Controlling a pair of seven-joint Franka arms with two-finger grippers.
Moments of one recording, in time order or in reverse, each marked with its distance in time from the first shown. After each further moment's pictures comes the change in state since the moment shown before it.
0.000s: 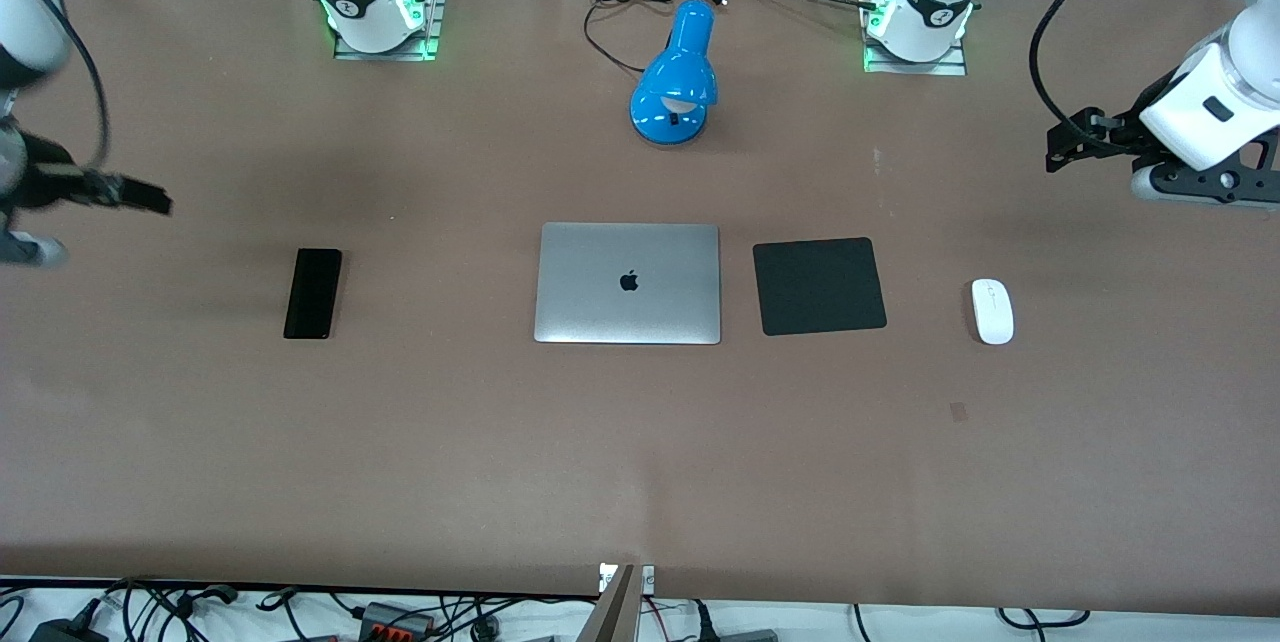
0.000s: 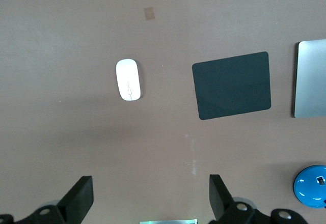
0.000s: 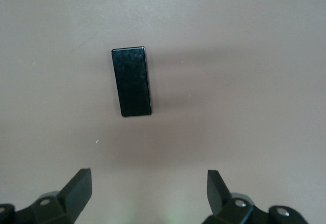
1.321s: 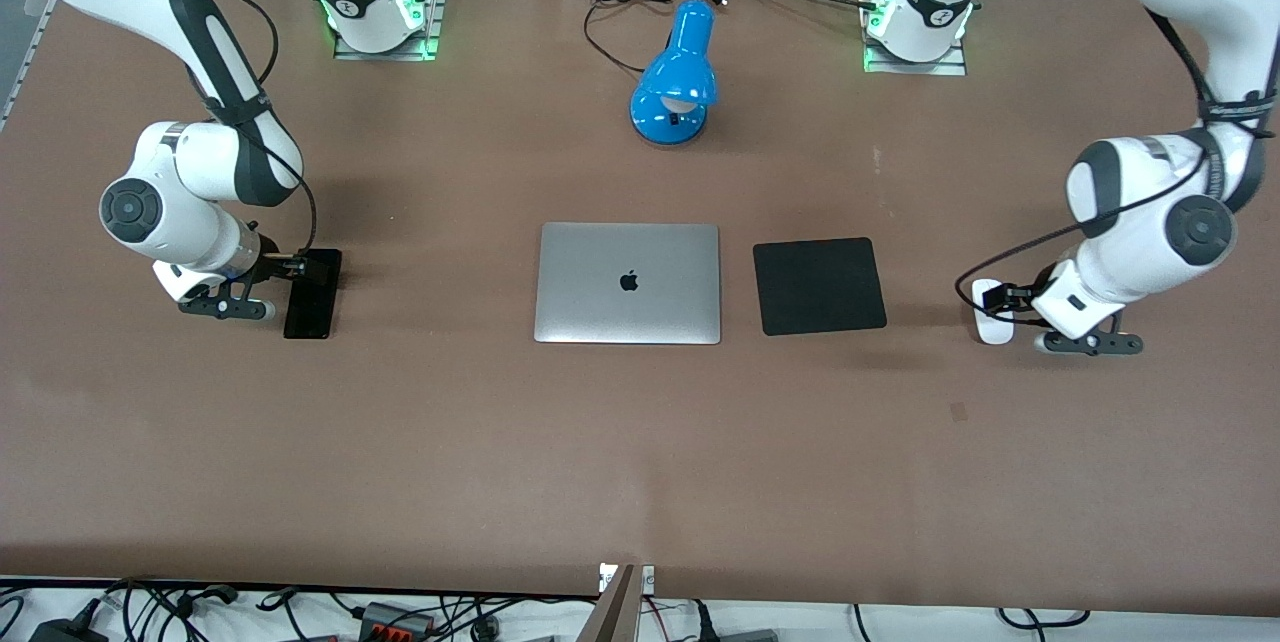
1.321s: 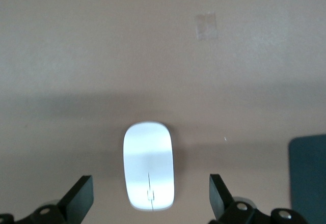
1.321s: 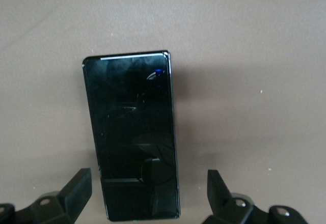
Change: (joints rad) left arm 0.125 0.376 0.010 -0.376 0.008 0.896 0.079; right arm 0.027 0.162 0.008 -0.524 0.003 0.826 0.050
